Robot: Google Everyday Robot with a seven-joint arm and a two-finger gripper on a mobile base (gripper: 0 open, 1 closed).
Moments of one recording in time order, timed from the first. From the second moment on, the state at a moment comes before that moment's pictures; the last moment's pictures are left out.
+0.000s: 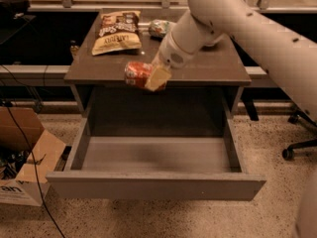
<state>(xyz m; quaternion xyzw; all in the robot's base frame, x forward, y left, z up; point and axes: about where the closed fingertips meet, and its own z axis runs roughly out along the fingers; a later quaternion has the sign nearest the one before) 0.650 0.003 0.859 -0.63 0.72 0.14 0.27</state>
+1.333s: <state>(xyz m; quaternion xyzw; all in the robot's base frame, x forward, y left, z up) 0.557 0.000 0.665 -0.50 0.83 0.21 0.16</state>
